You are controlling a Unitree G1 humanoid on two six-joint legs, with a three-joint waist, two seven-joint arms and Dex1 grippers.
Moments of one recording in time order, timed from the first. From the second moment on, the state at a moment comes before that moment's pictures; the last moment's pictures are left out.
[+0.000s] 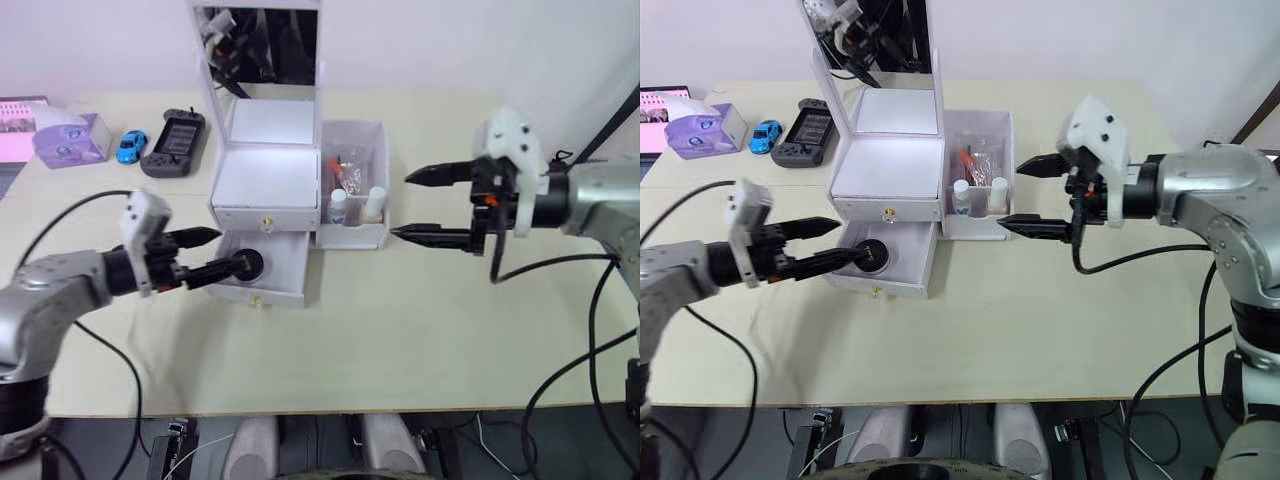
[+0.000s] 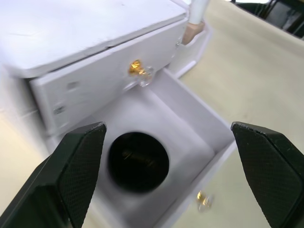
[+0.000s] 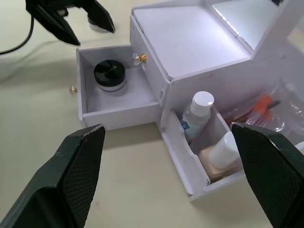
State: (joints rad) left arm -0.20 0.90 0.31 -0.28 -0.71 0.81 -0.91; right arm -0.65 -0.98 -0.09 -0.37 0.66 0.87 0.99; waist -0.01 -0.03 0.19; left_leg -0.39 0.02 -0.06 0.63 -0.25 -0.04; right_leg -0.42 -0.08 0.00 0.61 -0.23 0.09
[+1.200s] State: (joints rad) left arm 0.01 1.01 0.62 0.32 -0.46 0.34 -0.94; right arm -0.49 -0.85 -0.16 -0.07 0.58 0.57 1.04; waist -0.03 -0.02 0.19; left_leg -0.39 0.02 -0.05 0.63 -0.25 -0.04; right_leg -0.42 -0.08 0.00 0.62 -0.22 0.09
